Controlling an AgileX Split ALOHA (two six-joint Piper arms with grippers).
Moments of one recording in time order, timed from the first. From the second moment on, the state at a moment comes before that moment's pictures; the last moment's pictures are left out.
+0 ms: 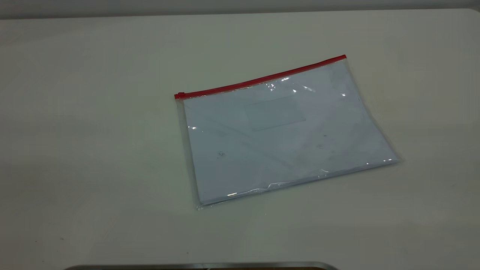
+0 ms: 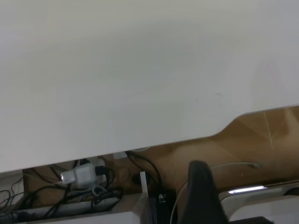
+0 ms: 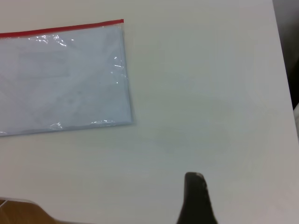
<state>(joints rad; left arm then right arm) -0.17 0.32 -0.48 0.06 1.12 0.00 -0.06 0.04 -0.48 0.10 1.13 -0.18</state>
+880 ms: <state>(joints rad) 0.02 0.05 -0.48 0.00 1.12 0.00 -0.06 0.04 -0.48 0.10 1.13 -0.18</state>
